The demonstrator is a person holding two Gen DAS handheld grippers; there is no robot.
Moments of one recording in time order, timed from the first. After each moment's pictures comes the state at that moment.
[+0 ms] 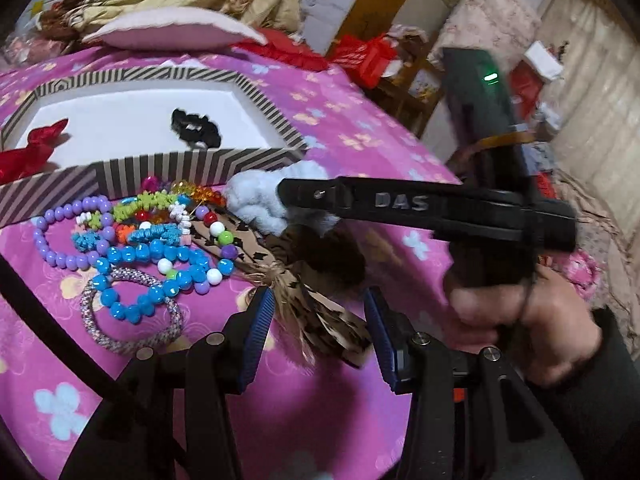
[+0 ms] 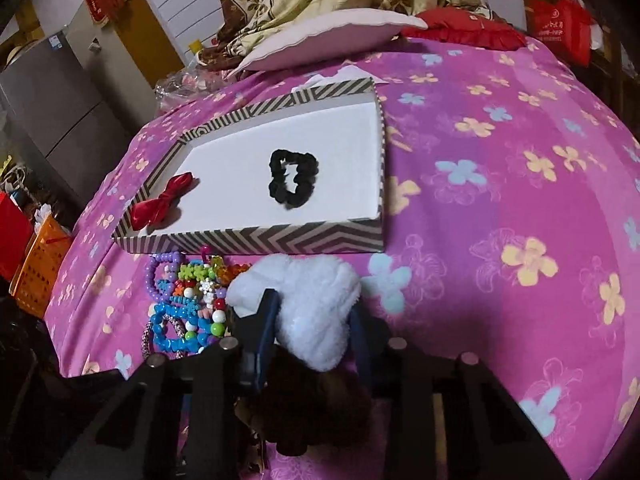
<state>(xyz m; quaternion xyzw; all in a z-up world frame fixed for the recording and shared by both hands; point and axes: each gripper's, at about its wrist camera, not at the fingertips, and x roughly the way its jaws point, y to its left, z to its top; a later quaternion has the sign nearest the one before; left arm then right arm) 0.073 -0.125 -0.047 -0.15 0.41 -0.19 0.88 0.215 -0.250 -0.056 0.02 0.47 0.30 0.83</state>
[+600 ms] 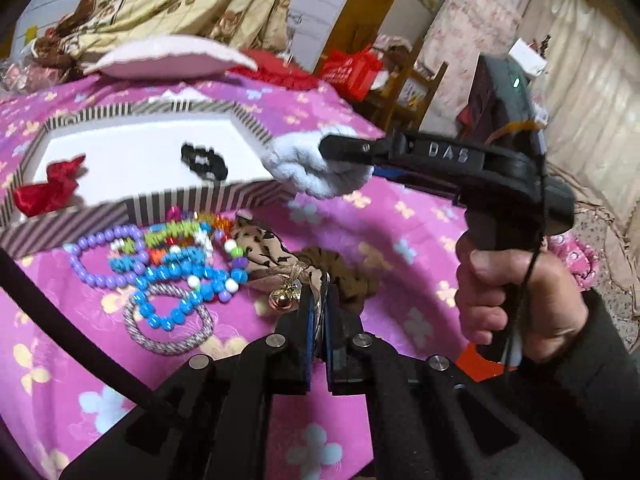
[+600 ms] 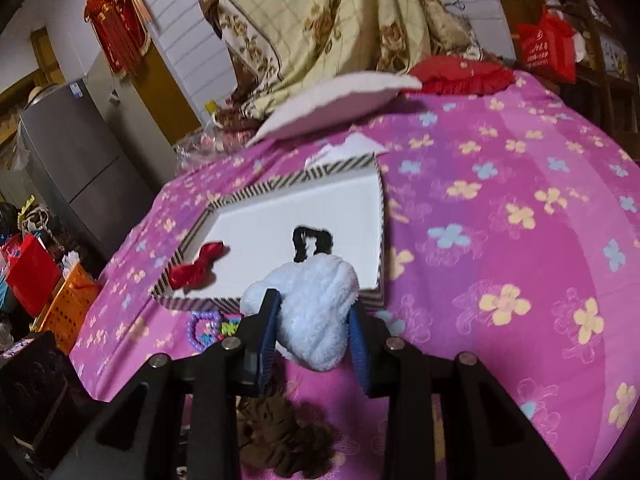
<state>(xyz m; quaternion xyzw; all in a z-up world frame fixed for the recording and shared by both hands) 0.040 -0.101 -0.013 -0.13 0.37 -0.21 0.90 0.203 -0.275 -0.006 0.09 0.37 0.31 0.87</state>
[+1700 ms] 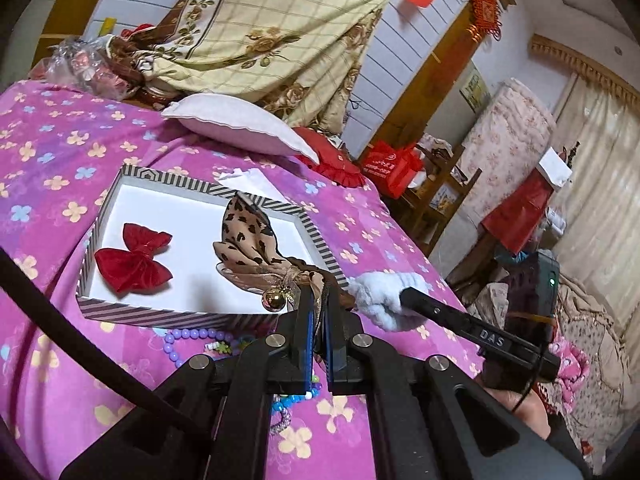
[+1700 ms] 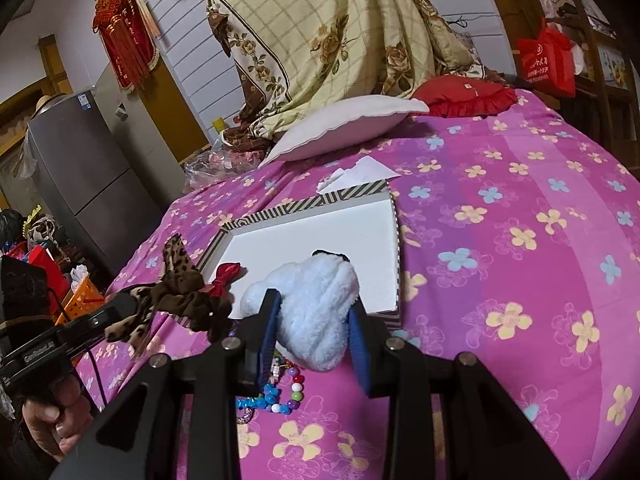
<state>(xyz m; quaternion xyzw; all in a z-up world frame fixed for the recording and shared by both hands) 0.070 -0.004 0.038 -0.25 0.27 -0.12 0.92 0.192 -0.267 0.012 0.09 0.35 0.32 0.88</state>
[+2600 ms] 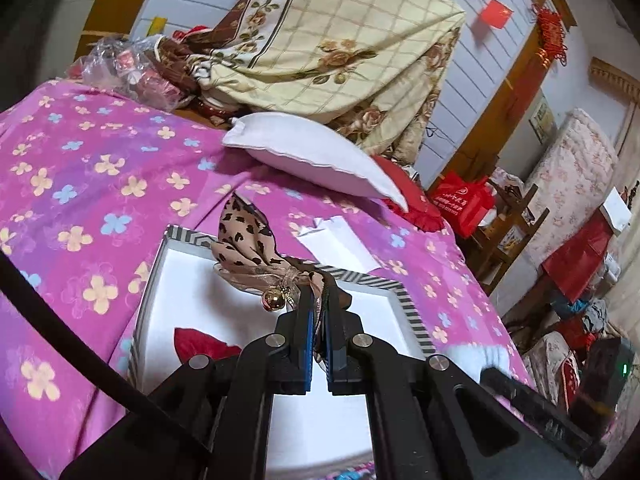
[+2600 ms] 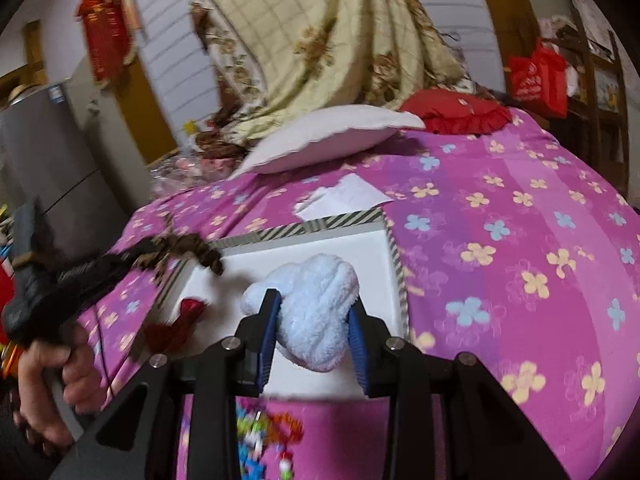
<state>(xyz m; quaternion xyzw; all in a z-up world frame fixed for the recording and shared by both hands) 0.197 0.081 0.018 -0.26 0.28 -0.01 0.92 0.264 -0.203 0.015 0.07 0.34 0.24 0.90</state>
